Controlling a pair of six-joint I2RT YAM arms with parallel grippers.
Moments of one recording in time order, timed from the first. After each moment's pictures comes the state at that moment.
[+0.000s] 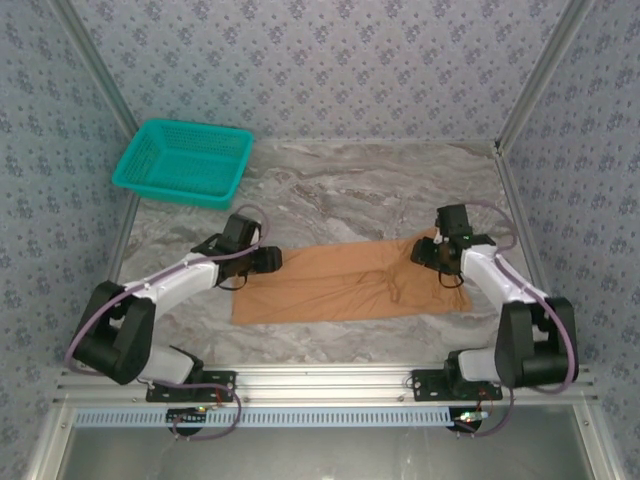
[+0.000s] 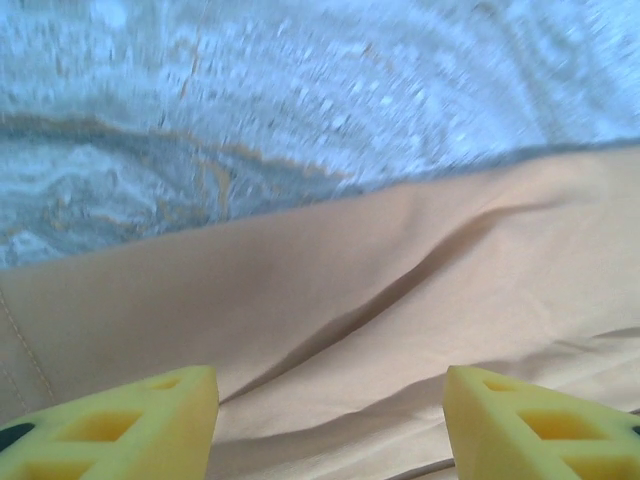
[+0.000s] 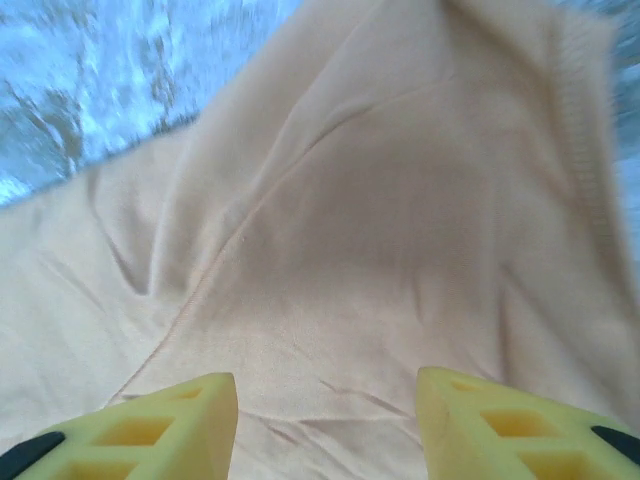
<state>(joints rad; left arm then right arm) -0.48 1.39 0.73 -0.28 0.08 -0.50 0.09 1.31 0.77 -0.55 -0.05 0.39</state>
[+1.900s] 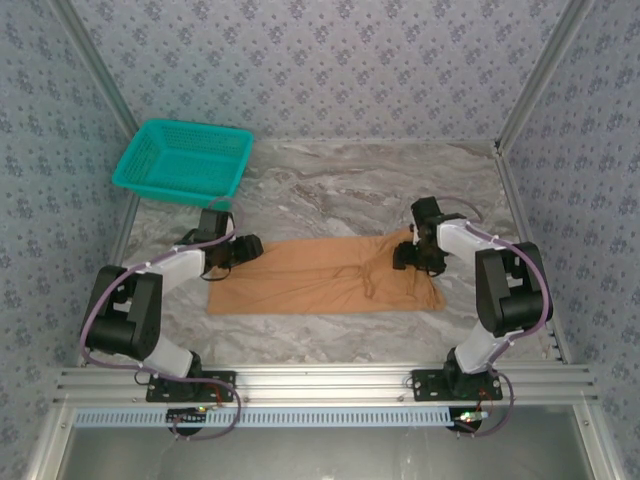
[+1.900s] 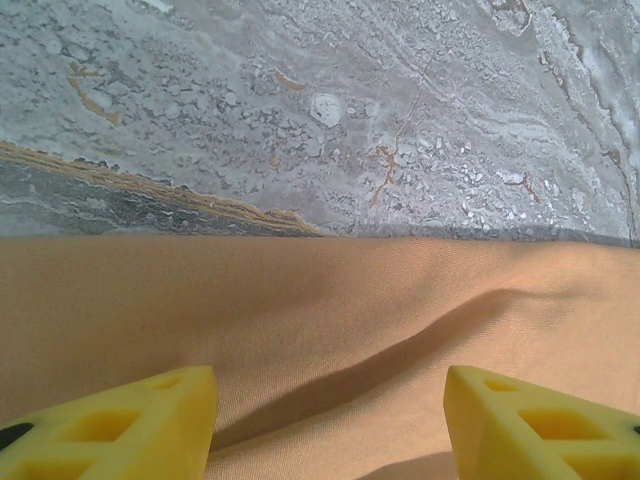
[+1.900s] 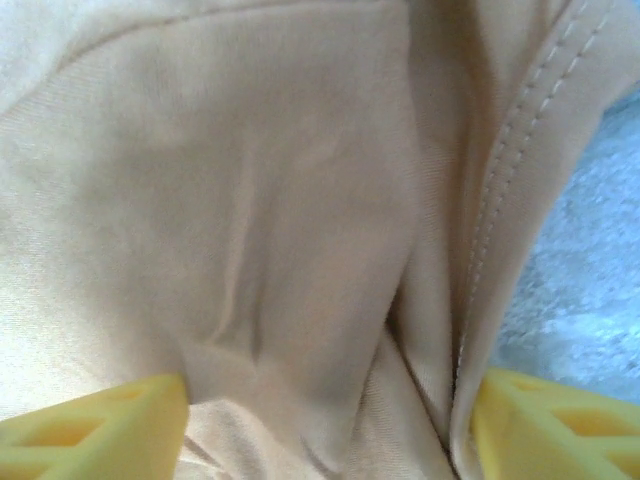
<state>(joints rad) -0.23 1.51 0.72 -0.16 0.22 -0.53 0.20 1.66 0.95 -0.68 -0.04 0.24</state>
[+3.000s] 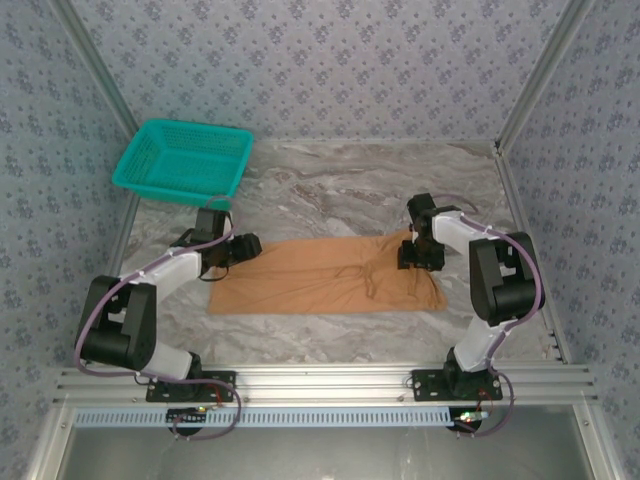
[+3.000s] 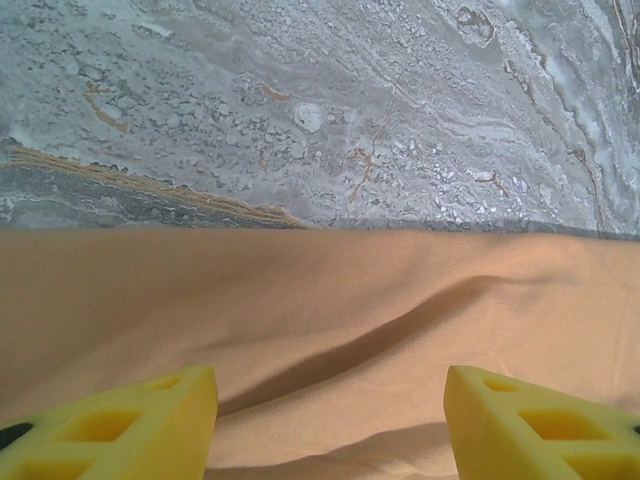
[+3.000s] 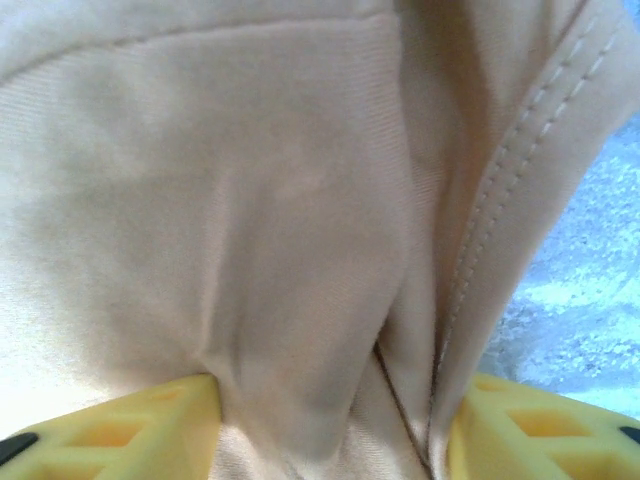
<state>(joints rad) -0.23 1.45 0.72 -0.21 0.22 -0.51 0.20 1.74 1.04 -0.77 0.01 0.24</state>
